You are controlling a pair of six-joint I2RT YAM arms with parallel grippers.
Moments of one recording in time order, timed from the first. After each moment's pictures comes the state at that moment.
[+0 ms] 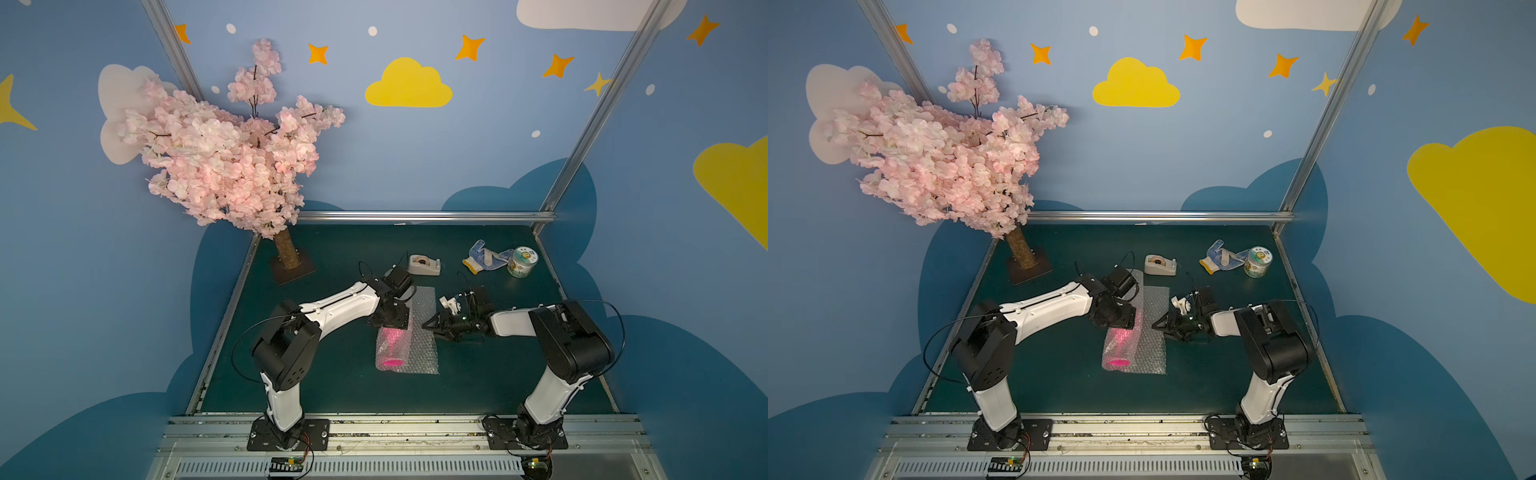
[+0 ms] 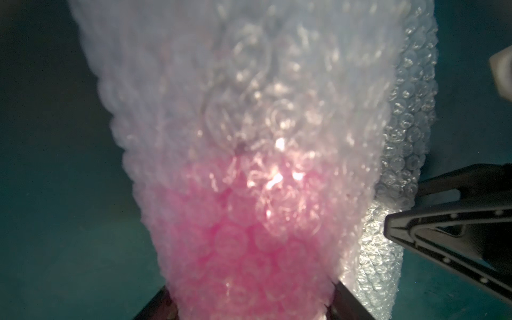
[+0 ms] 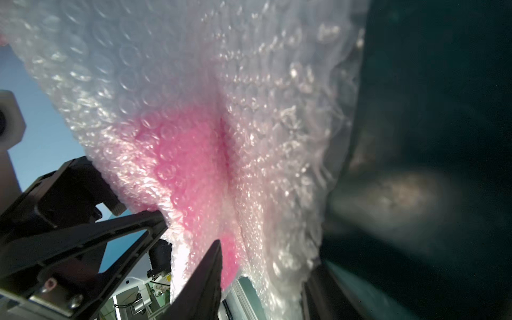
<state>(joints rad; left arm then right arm) -0.72 1.82 1.32 -0.80 0.03 -0.58 0.40 1.77 0.66 0.15 -0.87 0.78</state>
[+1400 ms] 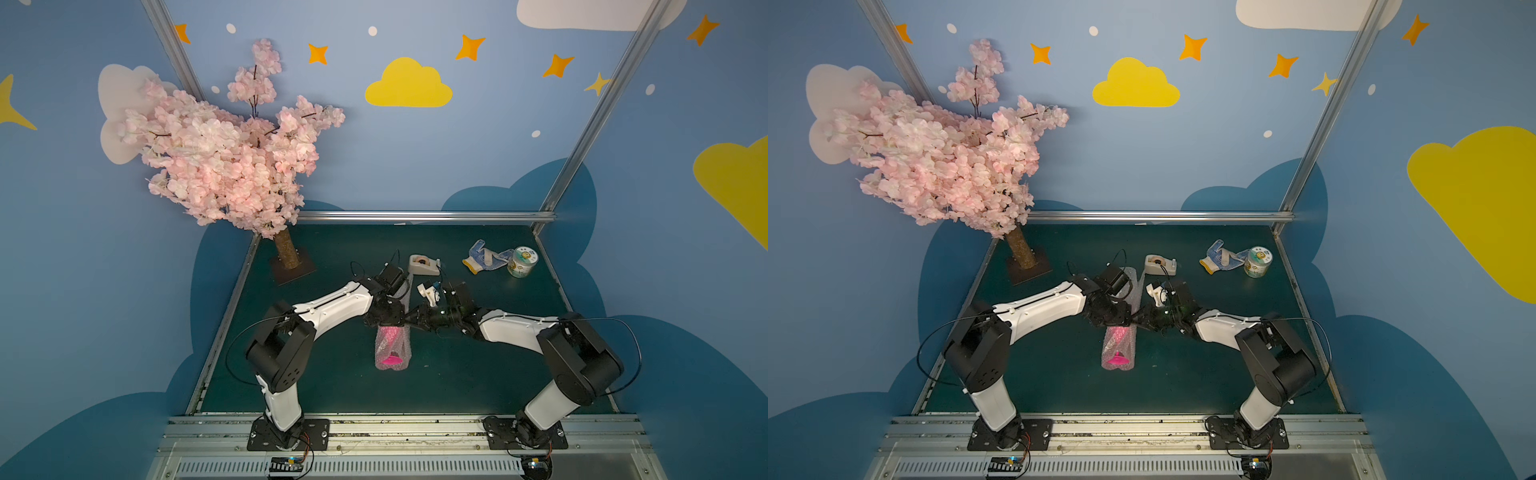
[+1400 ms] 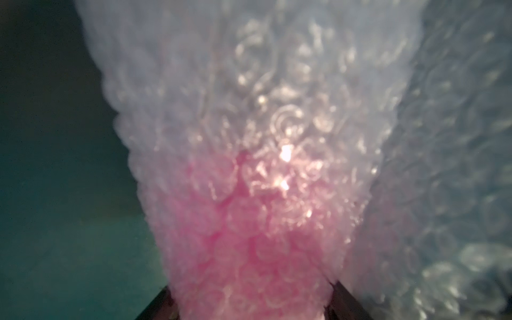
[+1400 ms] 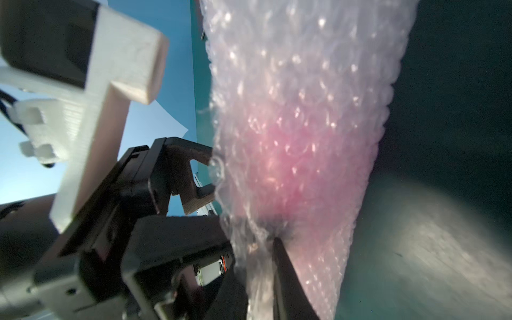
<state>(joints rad) -0.68 1.78 1.27 -0.76 0.08 -0.64 0.65 1.64 0.77 0.20 -0.69 0.93</state>
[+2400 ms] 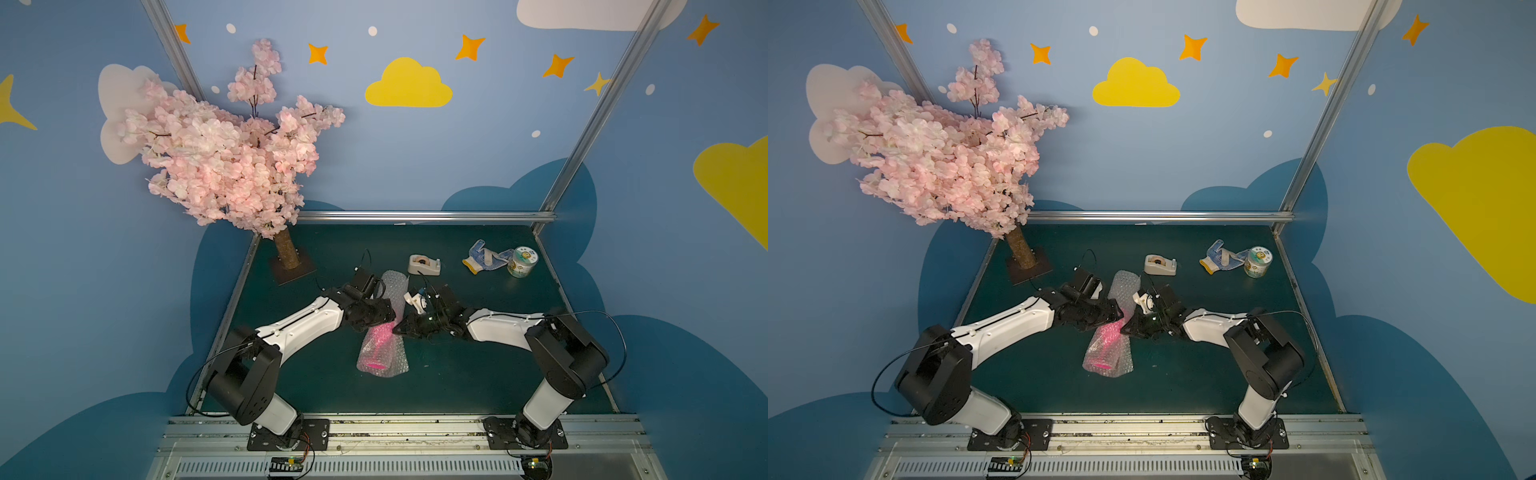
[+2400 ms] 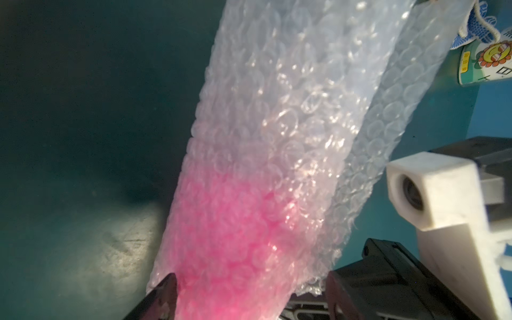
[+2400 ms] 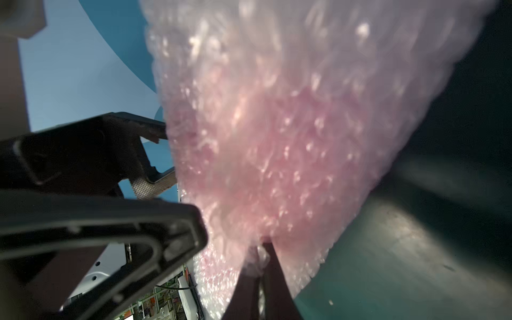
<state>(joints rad) -0.58 1.54 0.99 -0.50 0.22 -0.79 0.74 1.70 0.84 0.10 -0.67 0.85</state>
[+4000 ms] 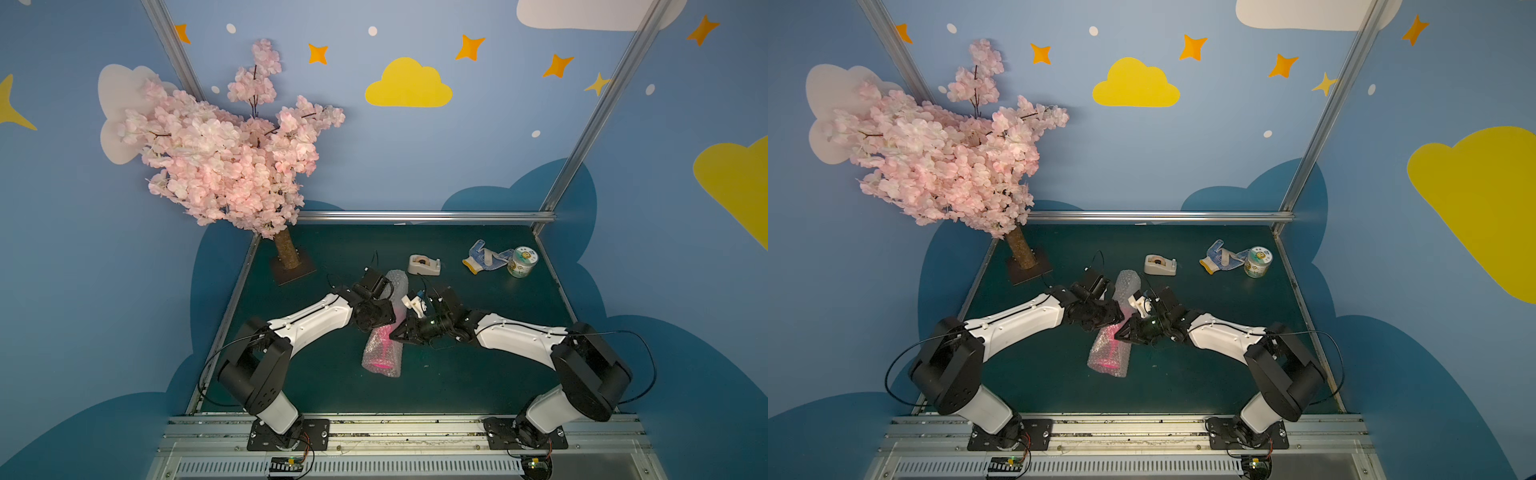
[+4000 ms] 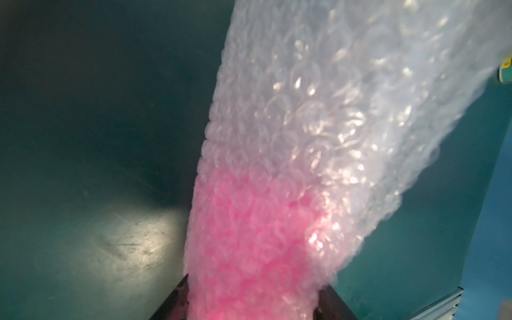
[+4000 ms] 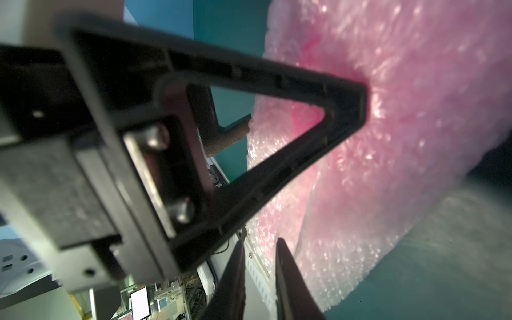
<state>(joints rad) -0.63 1.61 1.05 -0.54 0.15 -0.84 0.79 1.55 0.81 0.01 -0.71 0.92</state>
